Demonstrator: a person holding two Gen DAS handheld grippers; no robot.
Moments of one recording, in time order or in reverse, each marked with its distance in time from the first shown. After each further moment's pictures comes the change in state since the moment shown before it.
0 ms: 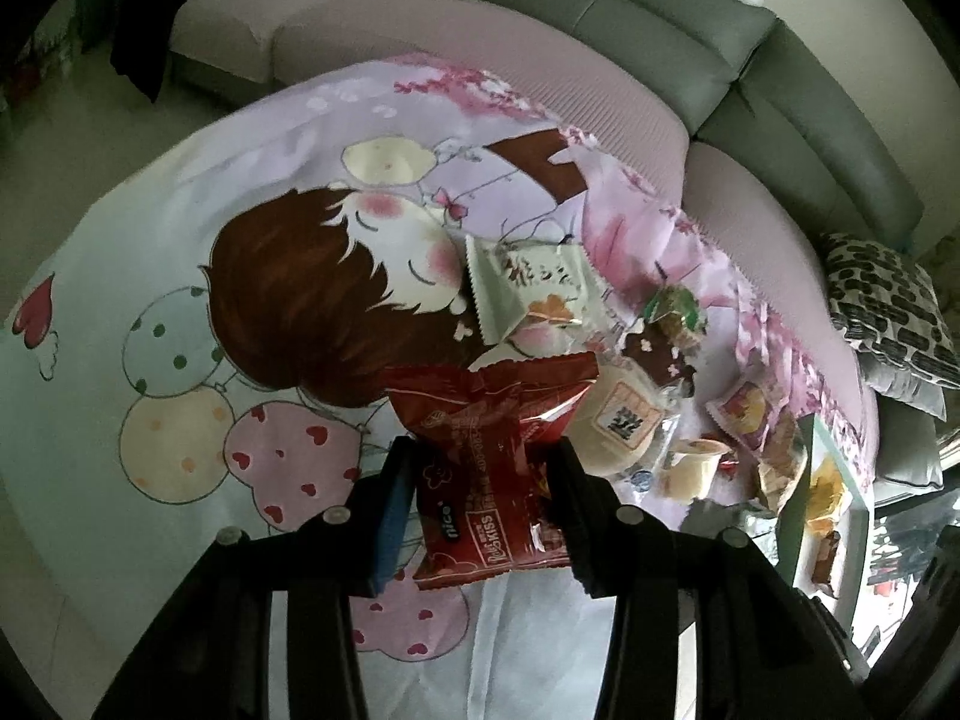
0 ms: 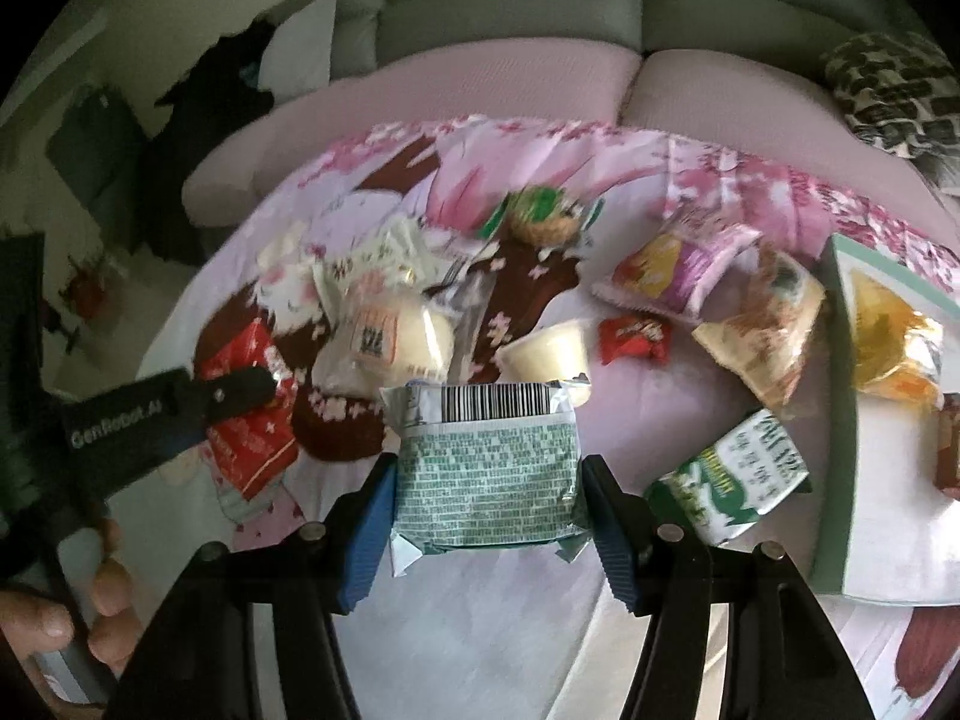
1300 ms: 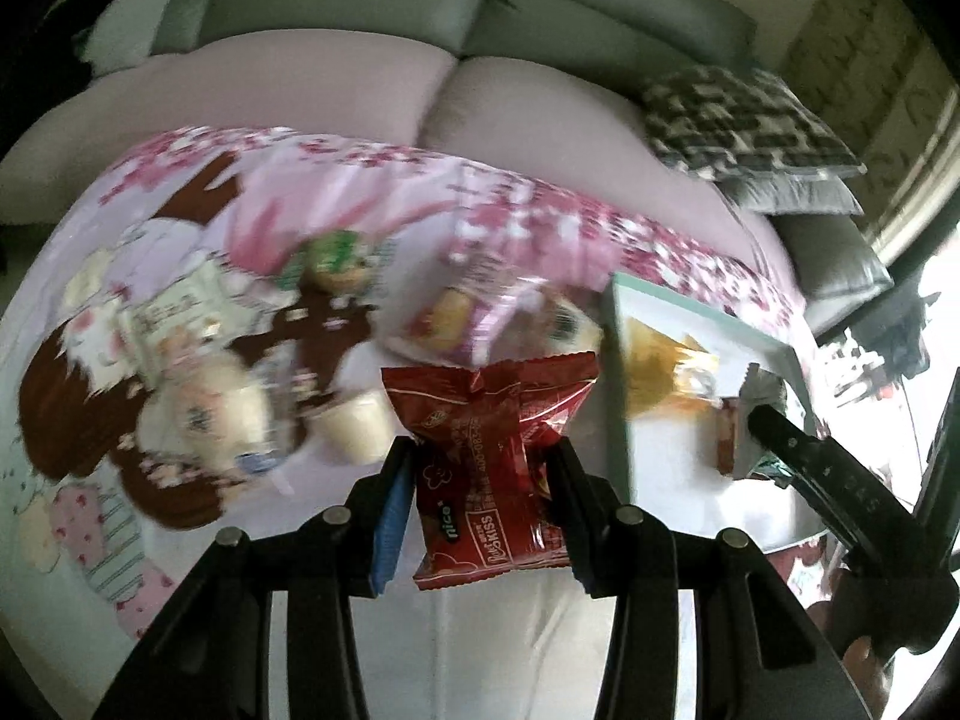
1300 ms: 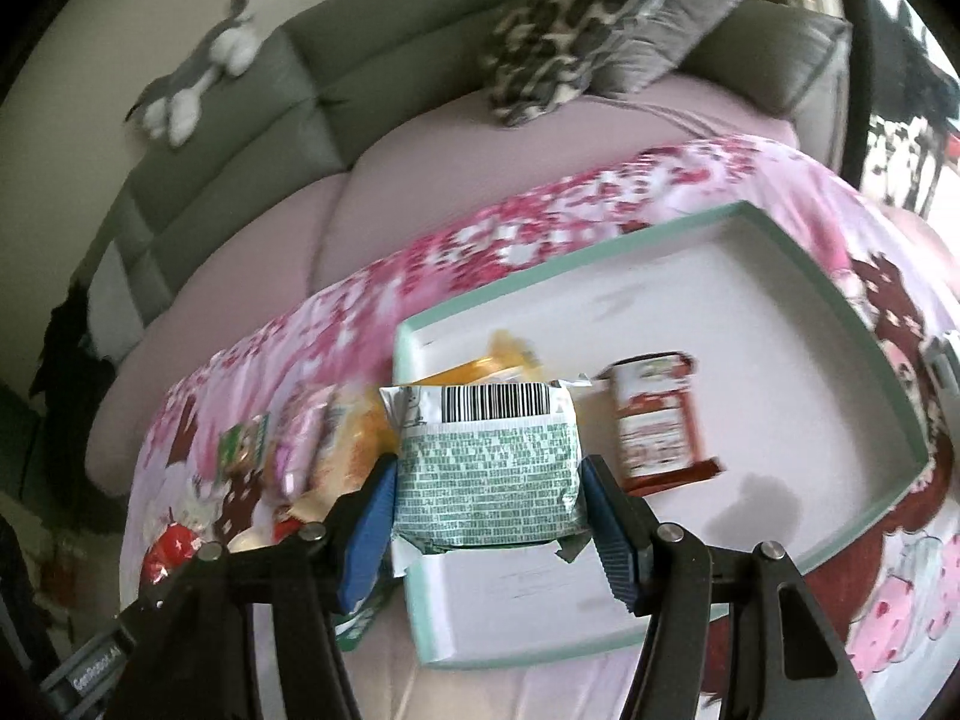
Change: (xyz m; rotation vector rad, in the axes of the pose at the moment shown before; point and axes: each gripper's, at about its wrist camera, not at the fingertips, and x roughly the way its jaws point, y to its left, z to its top) left arm 0.004 -0.196 -0.047 0.453 0.091 -0.163; right arm -0.098 -0.220 -0.012 0.575 -0.224 -0.219
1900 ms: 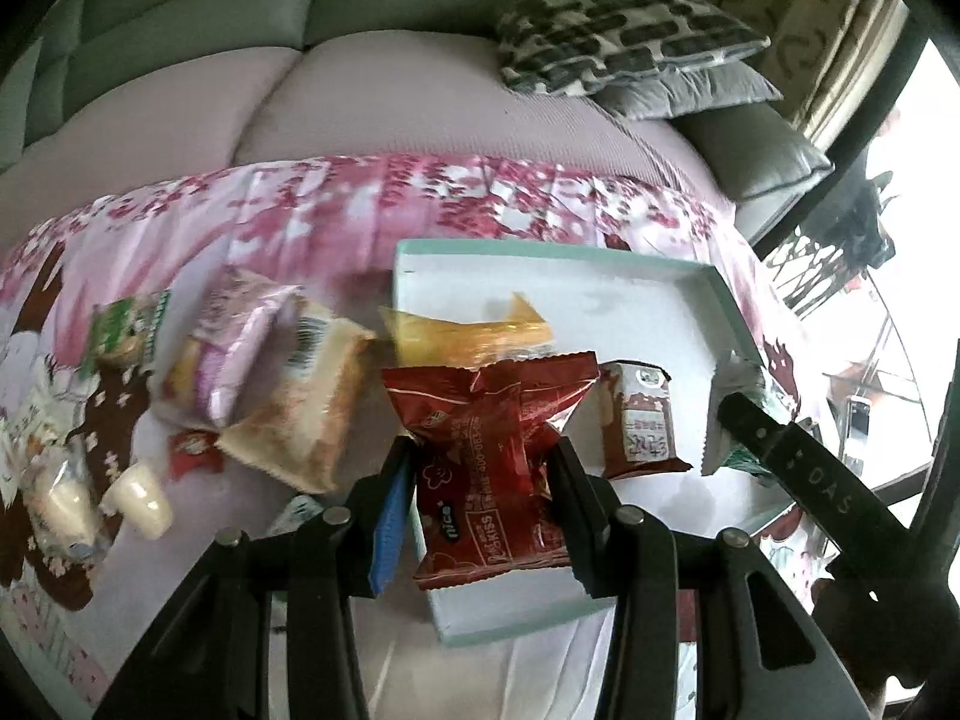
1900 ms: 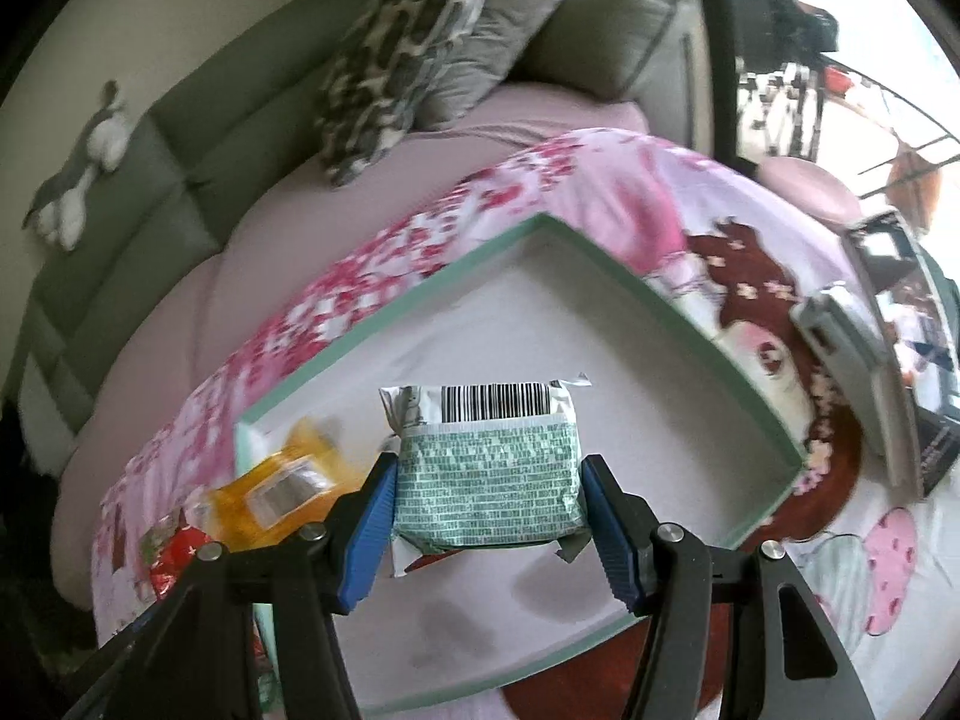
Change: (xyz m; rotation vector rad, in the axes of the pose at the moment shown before) left arm 0.056 -0.124 0.007 0.239 0.079 -0.075; right arm -0.009 -0.089 0.016 0.222 -0.067 -0.208
